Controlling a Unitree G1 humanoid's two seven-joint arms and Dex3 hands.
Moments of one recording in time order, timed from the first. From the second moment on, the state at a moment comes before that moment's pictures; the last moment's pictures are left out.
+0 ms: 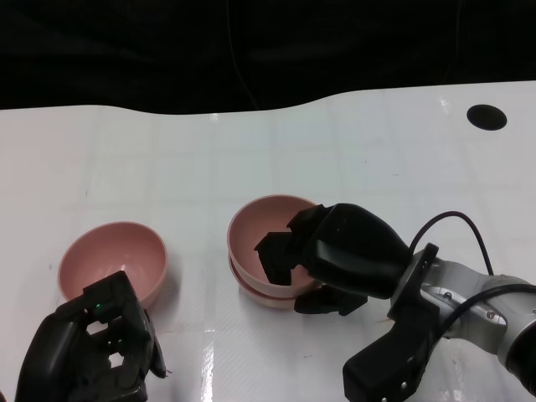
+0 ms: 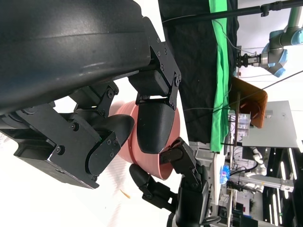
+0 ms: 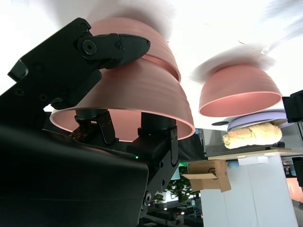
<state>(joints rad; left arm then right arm) 0.22 0.06 0.11 0.00 -0.32 -0.22 -0.45 -0.66 -0.22 0.65 0.75 -0.92 -0.70 -0.42</state>
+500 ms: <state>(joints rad) 0.21 0.06 0.11 0.03 -0.32 -0.24 -0.45 -0.67 -0.21 0.67 0.77 -0.95 -0.69 -0.44</state>
